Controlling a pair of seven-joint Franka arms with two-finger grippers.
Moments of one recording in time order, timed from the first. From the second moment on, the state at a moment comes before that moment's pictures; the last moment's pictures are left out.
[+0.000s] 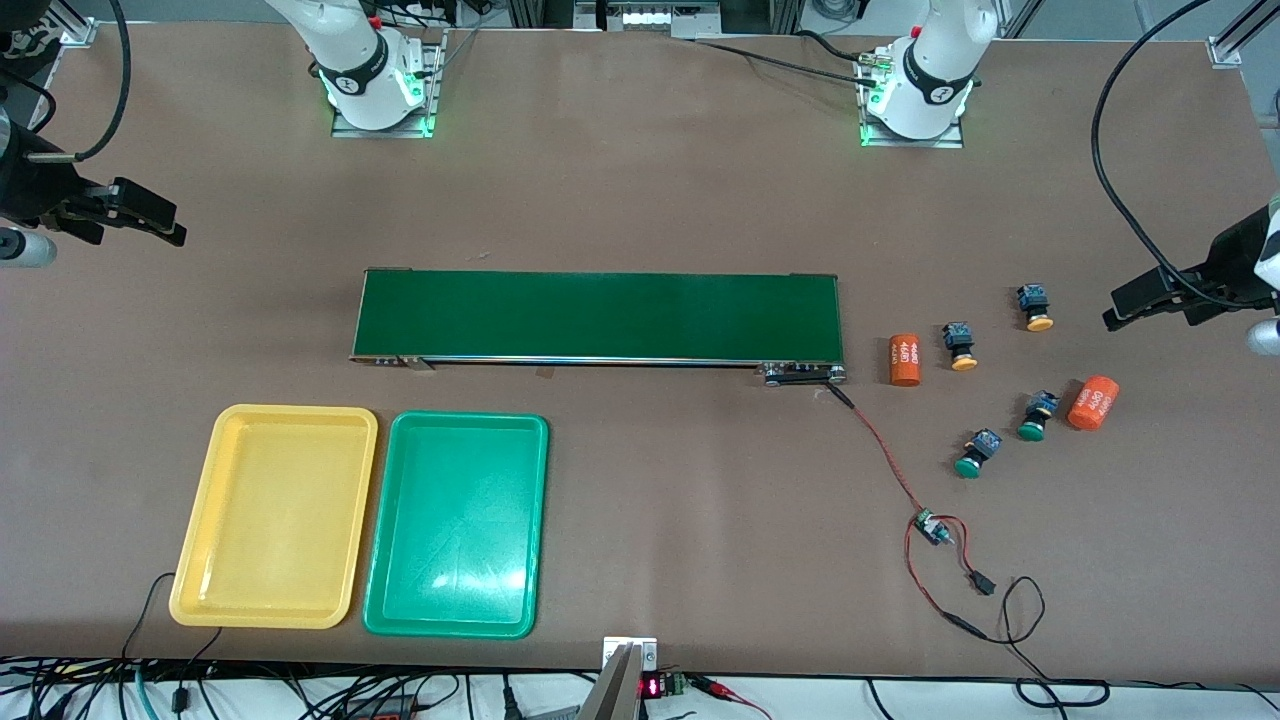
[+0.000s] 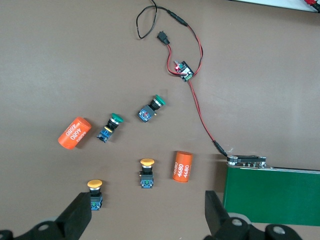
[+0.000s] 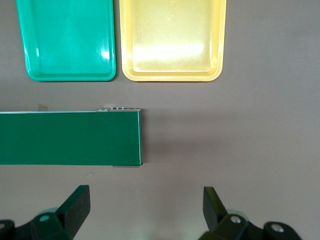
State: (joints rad) left arm 0.05 0.12 0.01 -1.55 -0.07 1.71 -0.04; right arm -0.06 -0.01 0.03 -1.64 0.03 1.57 0.01
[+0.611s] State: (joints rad) left arm 0.07 0.10 0.01 -1.53 -0.07 1.65 -0.04; right arm -0.06 -0.01 0.03 -1.64 0.02 1.57 0.01
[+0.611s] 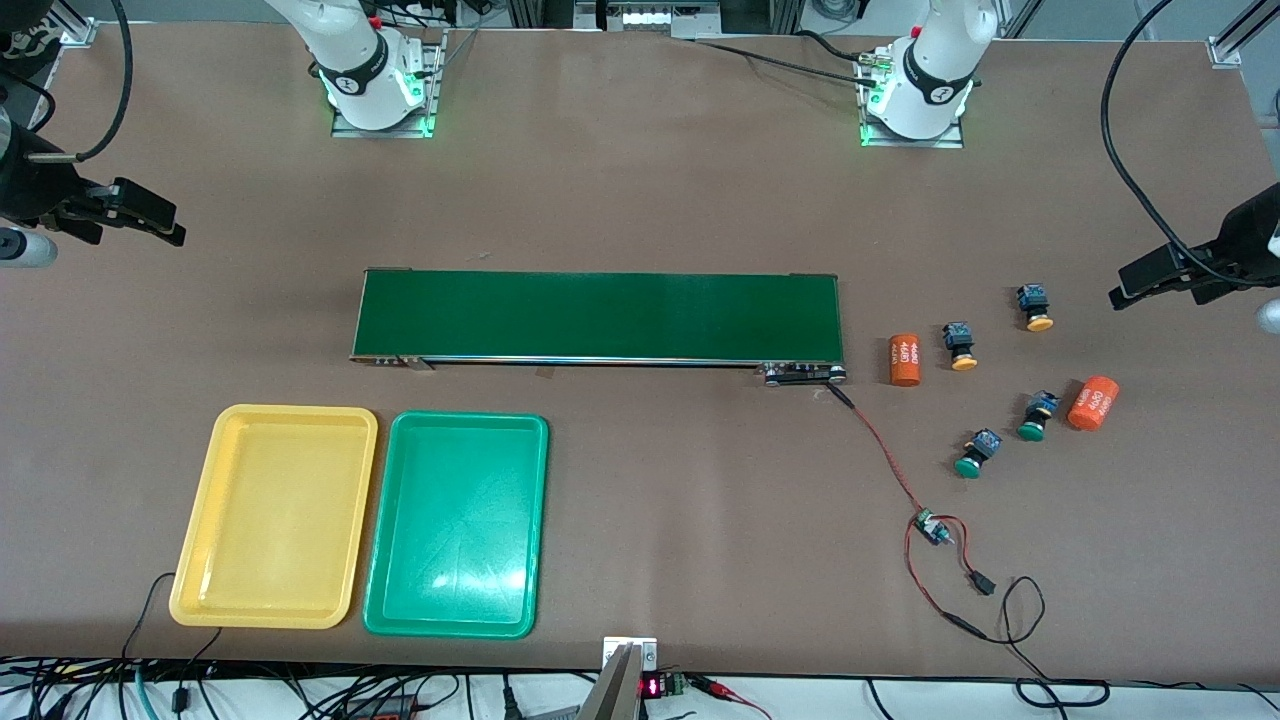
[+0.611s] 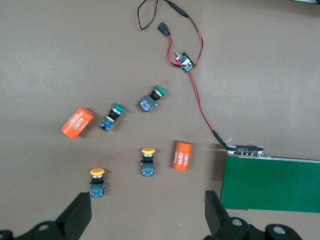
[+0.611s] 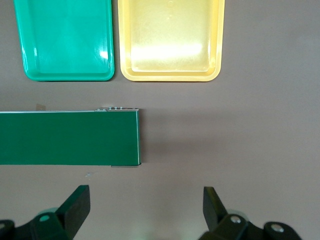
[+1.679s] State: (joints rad) left arm 0.06 0.09 0.00 -1.56 -0.04 1.65 -0.04; right arm -0.06 -0.01 0.03 -1.64 0.02 1.57 0.01
